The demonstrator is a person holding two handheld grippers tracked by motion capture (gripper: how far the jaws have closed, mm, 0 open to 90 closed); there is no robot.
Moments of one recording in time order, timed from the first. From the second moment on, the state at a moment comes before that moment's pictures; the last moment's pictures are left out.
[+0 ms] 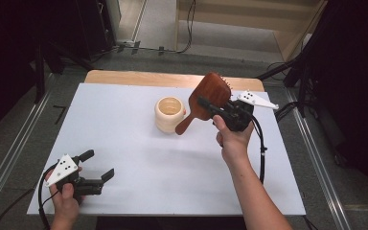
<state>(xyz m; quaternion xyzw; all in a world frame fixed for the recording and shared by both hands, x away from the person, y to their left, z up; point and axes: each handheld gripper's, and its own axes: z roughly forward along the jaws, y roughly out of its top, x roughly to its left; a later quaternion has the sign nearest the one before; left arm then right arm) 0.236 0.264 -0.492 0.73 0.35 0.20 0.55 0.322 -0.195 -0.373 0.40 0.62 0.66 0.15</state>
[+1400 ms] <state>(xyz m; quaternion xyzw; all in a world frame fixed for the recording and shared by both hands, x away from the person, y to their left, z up) 0.236 0.265 -0.492 0.73 0.35 0.19 0.55 0.371 -0.179 -0.367 0.41 0.60 0.66 0.17</state>
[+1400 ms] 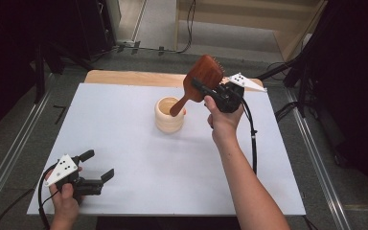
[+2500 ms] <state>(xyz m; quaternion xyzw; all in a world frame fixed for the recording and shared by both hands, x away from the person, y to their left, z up) 0.237 0.266 -0.492 0.73 0.34 0.19 0.56 0.401 -0.147 -0.410 0.44 0.63 0.62 0.17</state>
